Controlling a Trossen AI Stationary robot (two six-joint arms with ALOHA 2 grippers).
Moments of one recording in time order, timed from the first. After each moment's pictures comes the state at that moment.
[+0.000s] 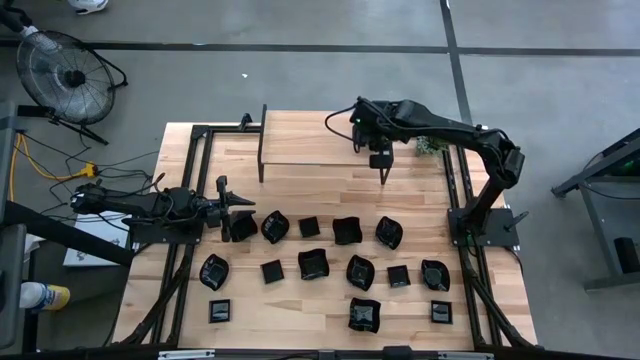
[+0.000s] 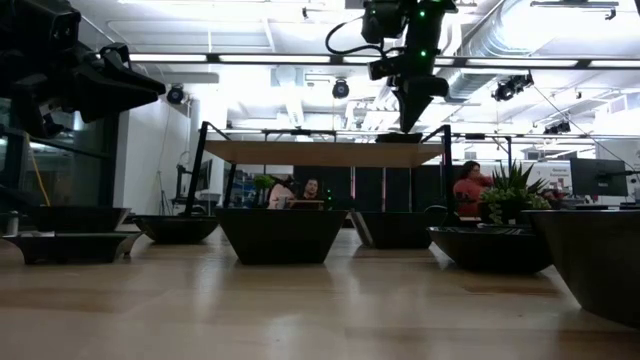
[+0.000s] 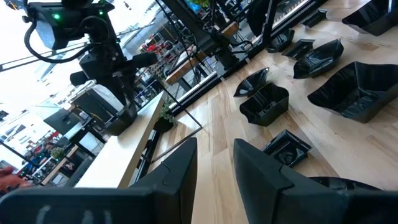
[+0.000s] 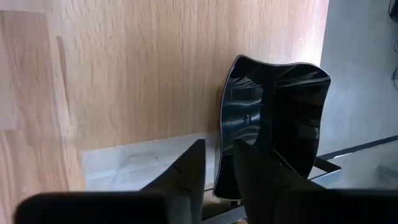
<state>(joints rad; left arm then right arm) -0.14 0.08 0.01 0.04 -0.22 0.68 -0.46 1.72 1.61 -1.12 0.32 -0.51</state>
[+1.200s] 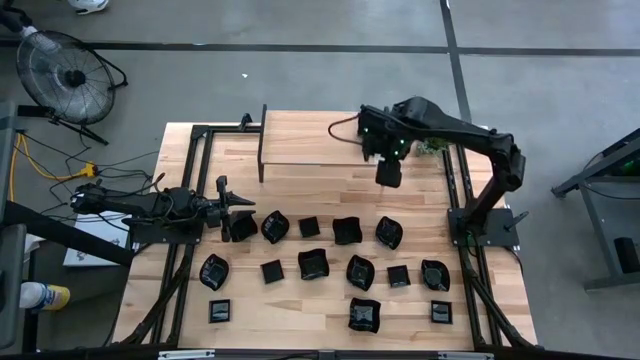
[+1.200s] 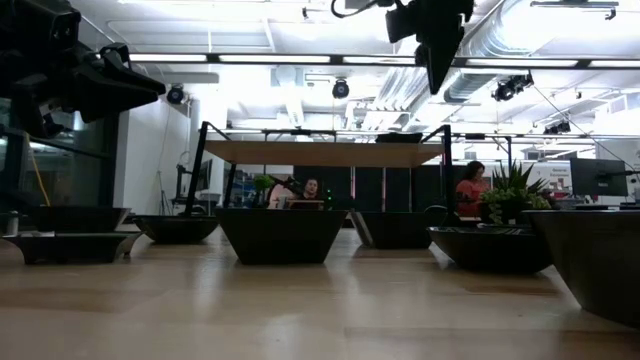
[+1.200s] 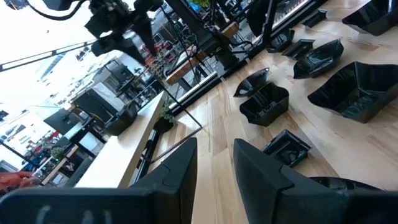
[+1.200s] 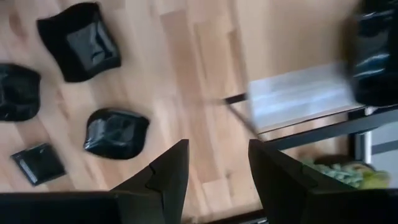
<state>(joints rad) -0.14 0.08 0.01 0.04 -0.22 0.68 -0.34 1.69 1.80 -1.57 0.05 -0.11</state>
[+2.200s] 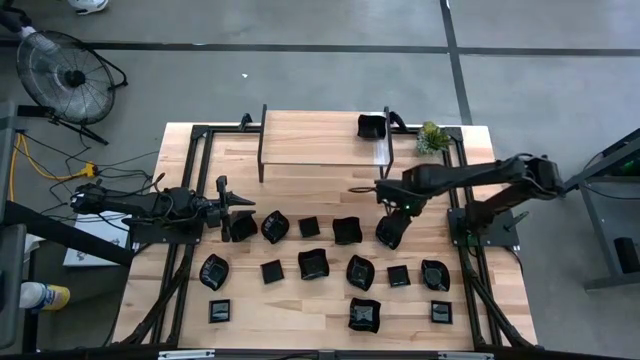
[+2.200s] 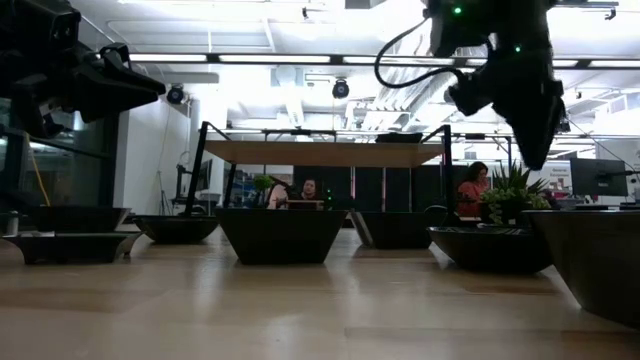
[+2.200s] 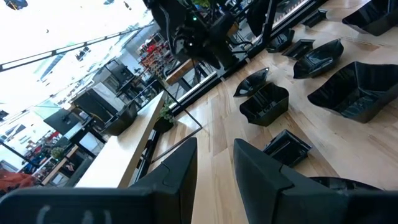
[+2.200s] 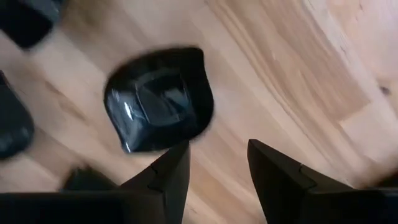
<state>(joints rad) -0.14 0.08 0.01 0.04 -0.22 0.68 -0.06 1.40 0.97 -1.09 -0.03 0.71</state>
